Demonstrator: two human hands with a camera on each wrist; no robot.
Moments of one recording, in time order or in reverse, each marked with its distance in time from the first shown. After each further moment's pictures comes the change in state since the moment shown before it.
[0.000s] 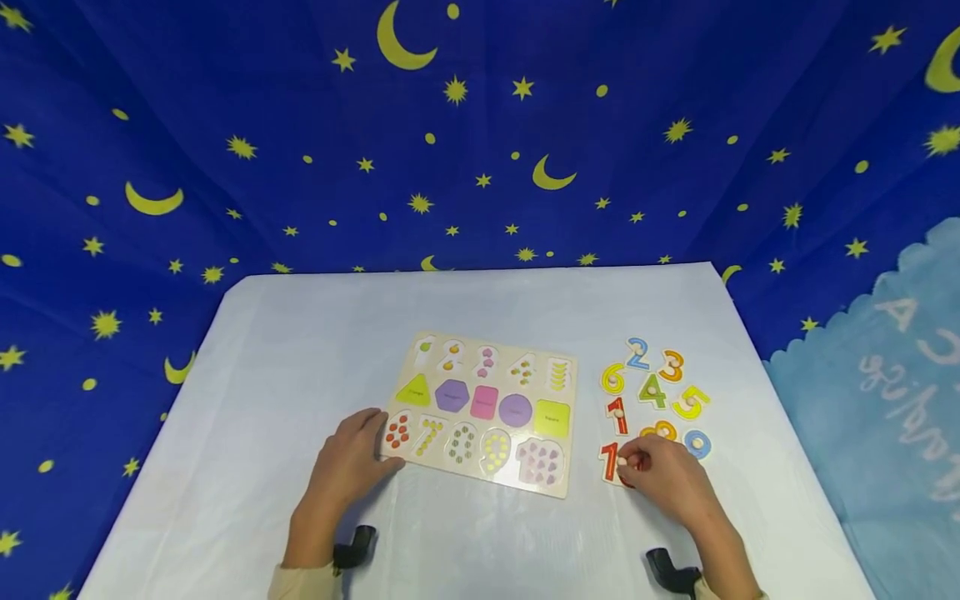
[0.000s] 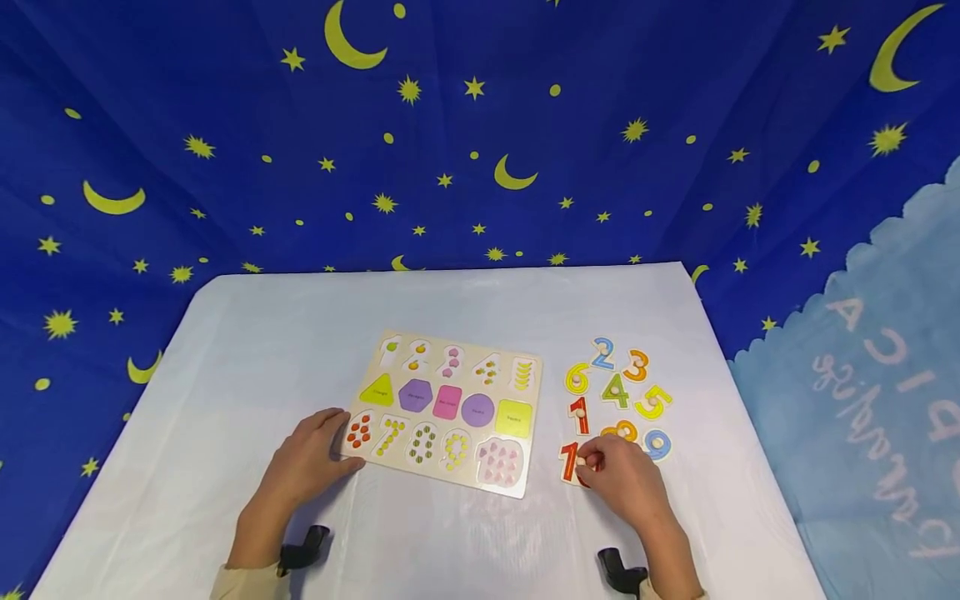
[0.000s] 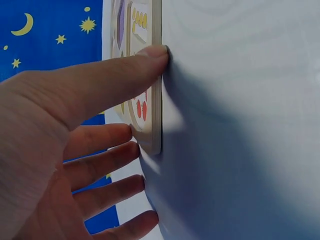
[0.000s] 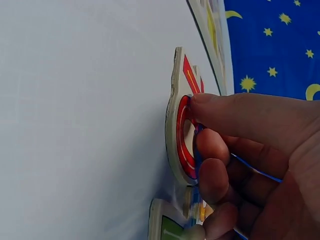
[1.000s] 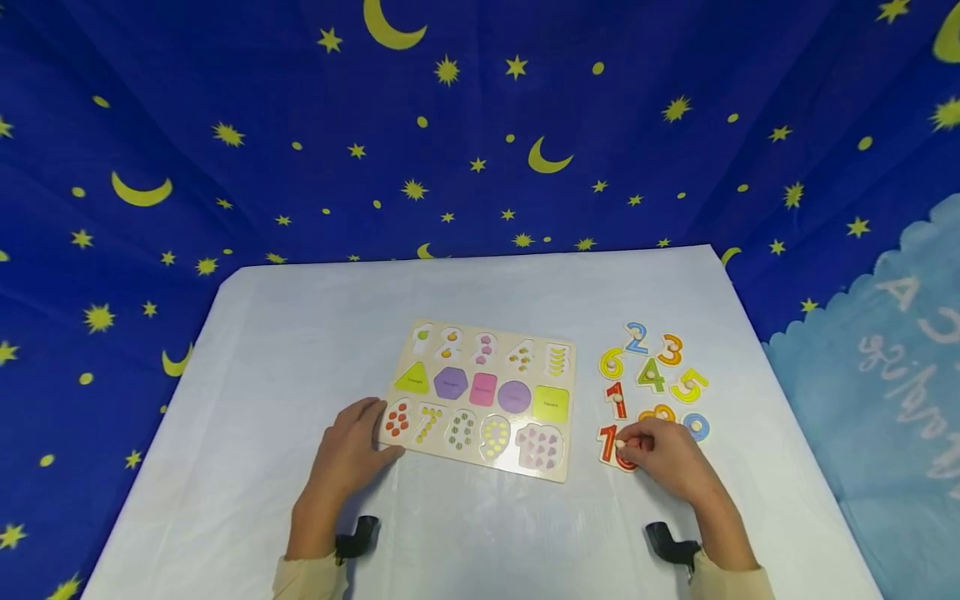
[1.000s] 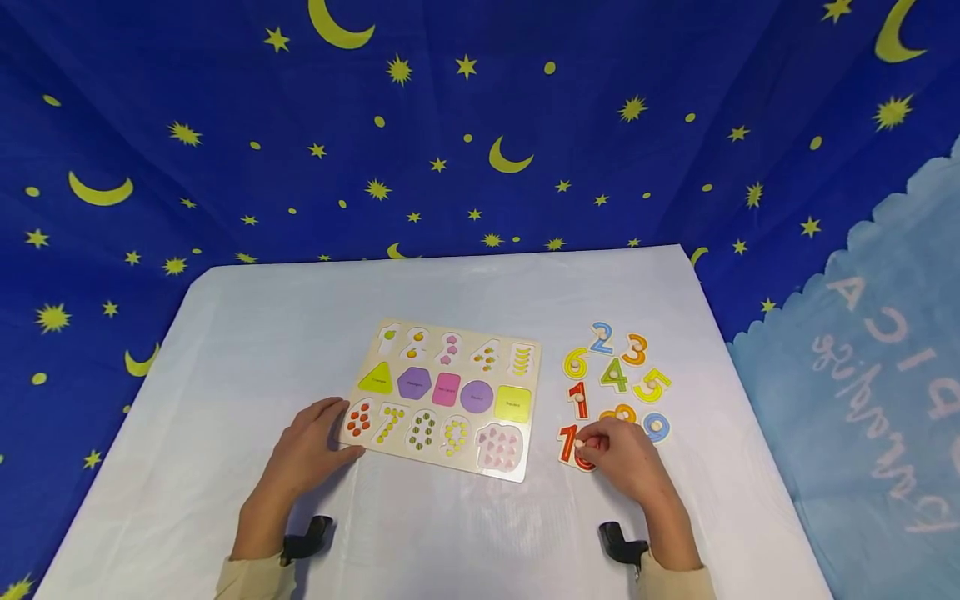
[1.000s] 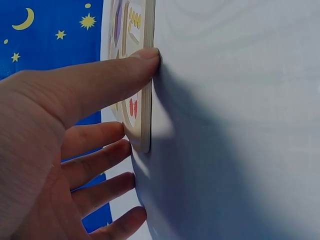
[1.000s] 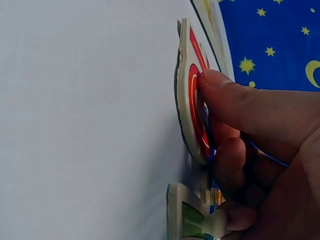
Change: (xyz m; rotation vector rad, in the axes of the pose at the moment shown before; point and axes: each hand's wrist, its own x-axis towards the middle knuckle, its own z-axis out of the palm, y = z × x) left_hand -0.004 -0.002 0.004 -0.063 -0.008 -0.022; right_hand 0.005 0.016 0.003 0.140 -0.021 -0.026
